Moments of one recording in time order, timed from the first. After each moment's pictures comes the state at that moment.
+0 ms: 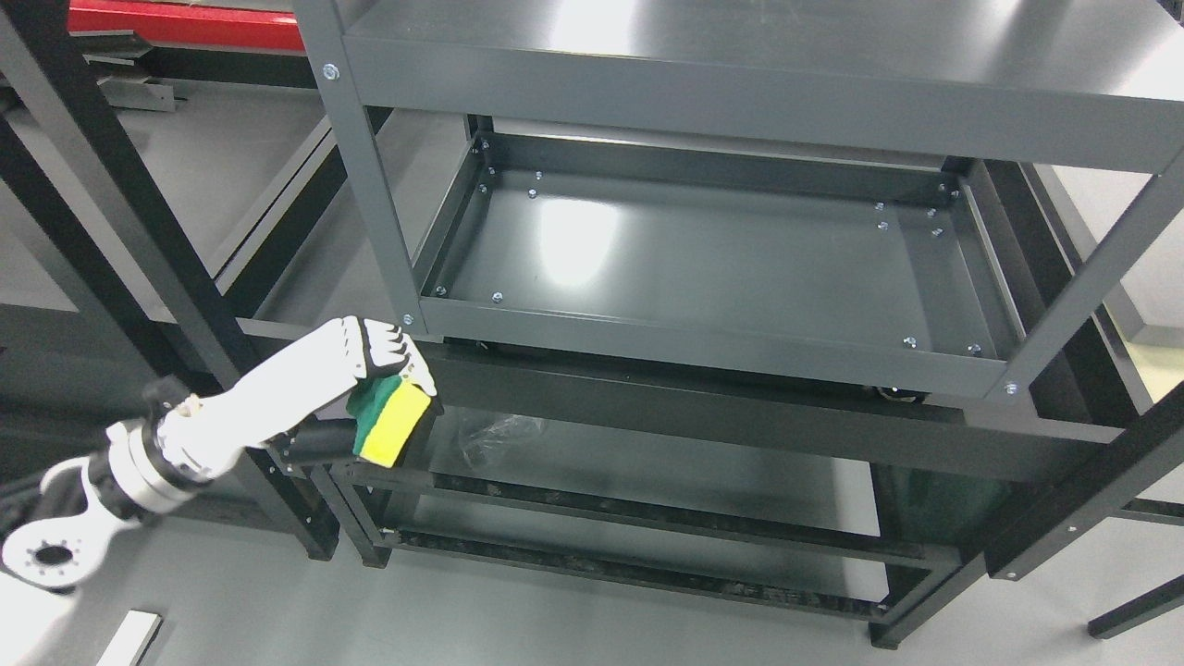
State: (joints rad) left arm -0.33 0.72 -0.30 -1.60 -0.05 -0.79 -0.19; right arm -0.08 0.00 -0.21 0.00 -0.12 0.00 -0.07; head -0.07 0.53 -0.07
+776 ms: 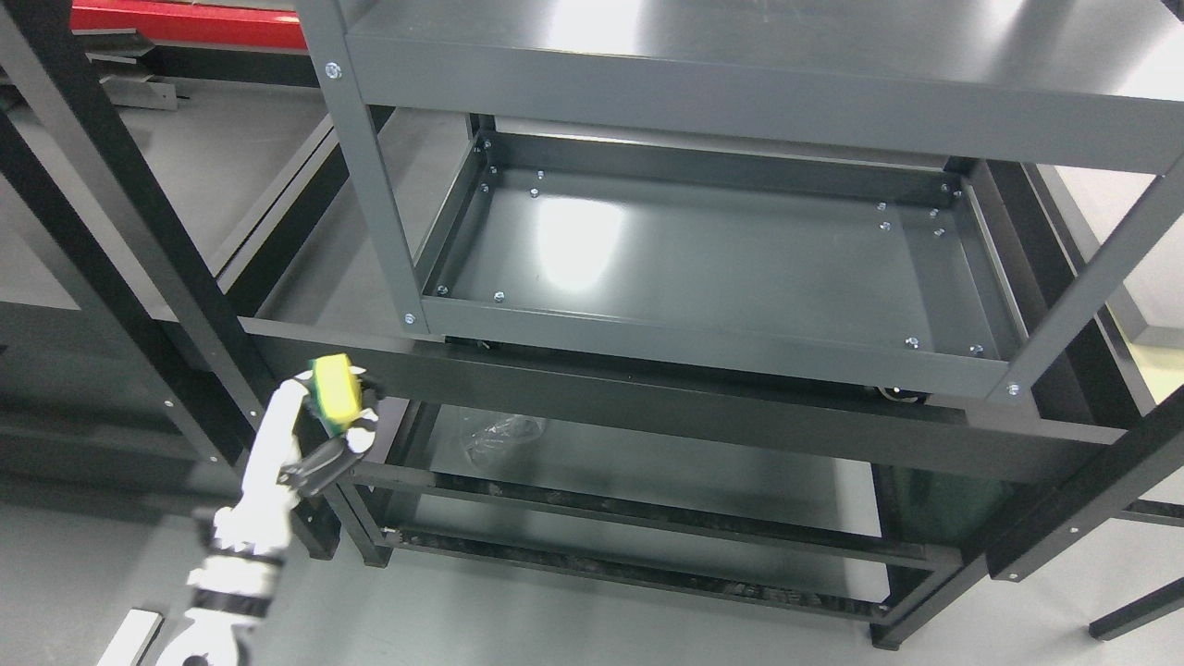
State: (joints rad) left arm -0.12 0.35 -0.21 -1.59 0.16 -0.22 0.14; right arm -0.08 0.00 -0.21 0.00 -0.12 0.00 -0.07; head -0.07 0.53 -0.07
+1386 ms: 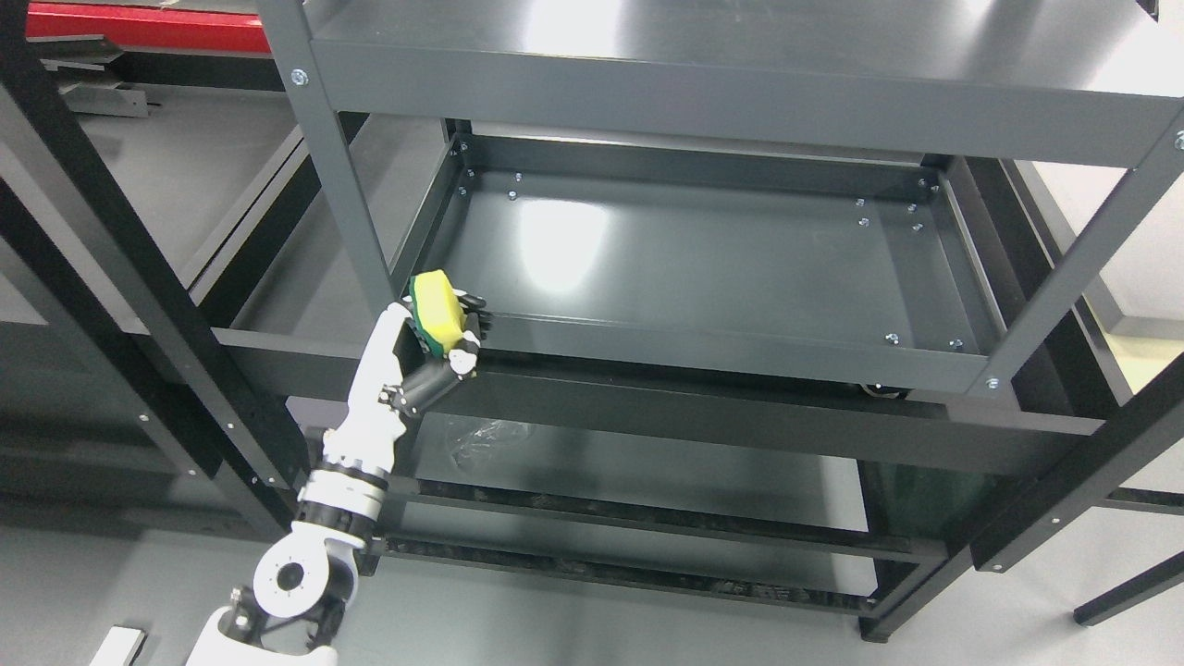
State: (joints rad) left arm -0.22 0.13 -0.18 -1.69 0.18 -0.10 -0.02; right arm -0.08 0.00 -0.21 0.00 -0.12 0.00 -0.08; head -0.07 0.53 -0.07
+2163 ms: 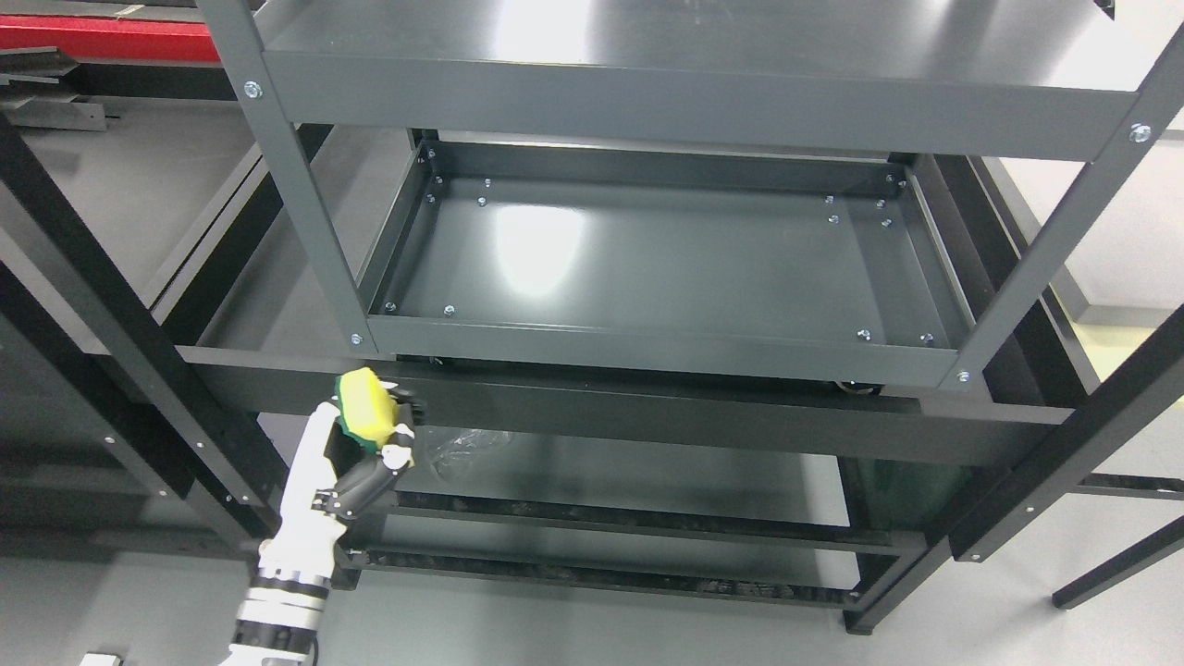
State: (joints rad) left arm 0.03 0.10 -0.01 -1.76 0.19 -0.18 -0.06; right arm -0.08 0.00 -0.21 0.00 -0.12 0.00 -0.07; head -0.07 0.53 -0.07
